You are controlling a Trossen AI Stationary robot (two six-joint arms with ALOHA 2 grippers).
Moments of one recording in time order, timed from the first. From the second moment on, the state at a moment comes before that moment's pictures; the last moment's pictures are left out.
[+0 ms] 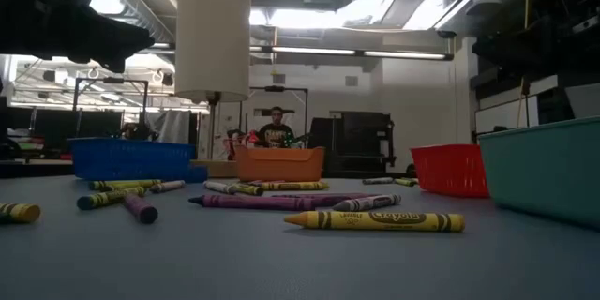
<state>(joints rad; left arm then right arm) -0.04 0.01 0.01 0.04 -0.15 0.03 -0.08 0.02 0.01 0.05 -0.07 -0.03</state>
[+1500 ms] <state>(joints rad) -0.04 0.01 0.01 0.04 -0.17 0.03 -0.08 0.02 0.01 0.28 0.52 0.18</state>
